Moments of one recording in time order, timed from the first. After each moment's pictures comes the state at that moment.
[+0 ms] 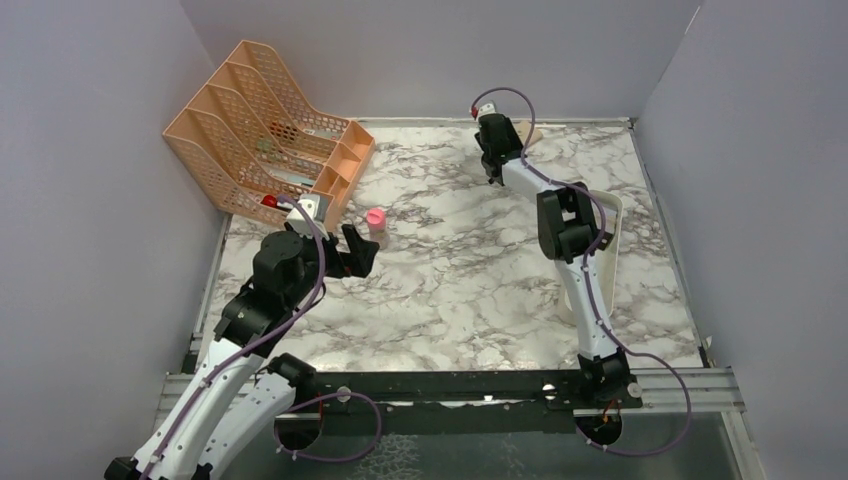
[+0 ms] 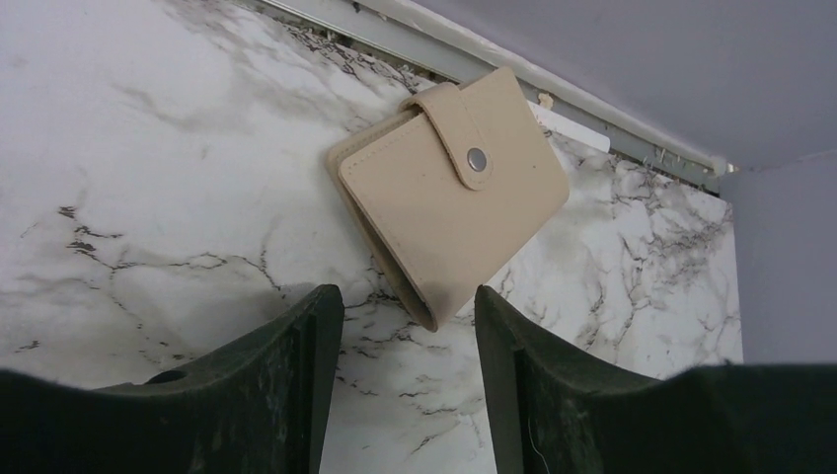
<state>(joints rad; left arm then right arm) -0.47 0.61 0.73 -0.41 0.00 -0.37 0.34 2.58 2.08 -0.02 0.57 -0.40</state>
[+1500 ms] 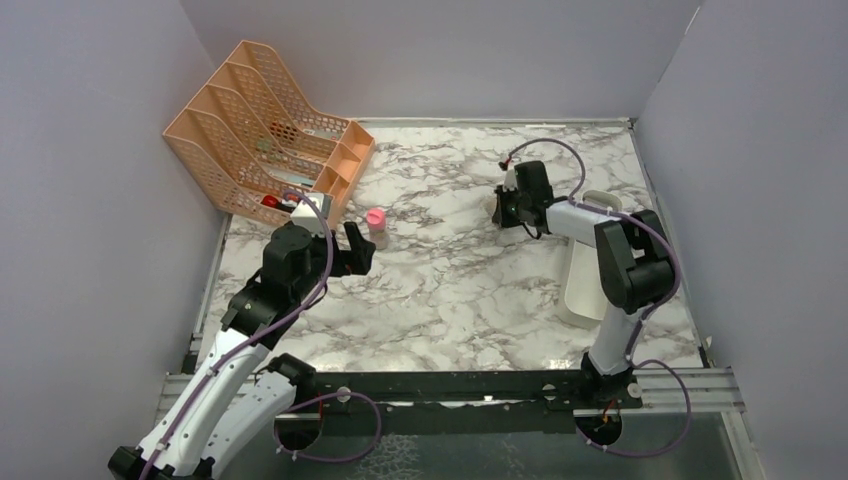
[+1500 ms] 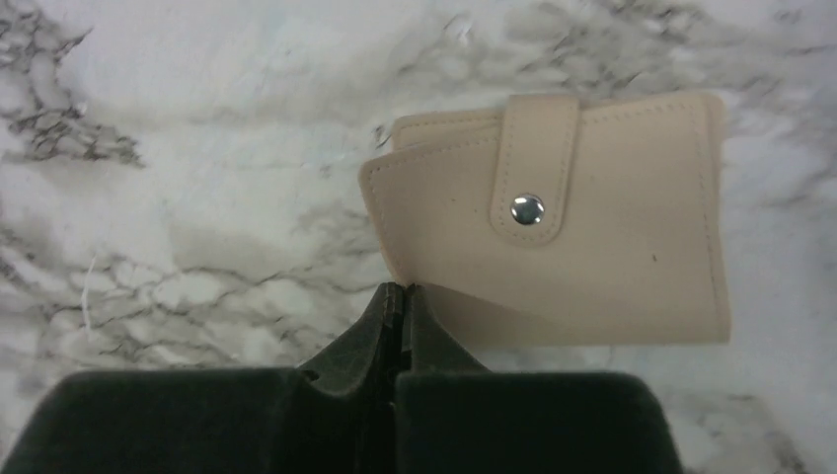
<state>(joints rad) -0.46 0.66 0.73 -0.44 -0.06 -0.37 0.30 1.89 1.14 -0.02 -0.14 0.09</state>
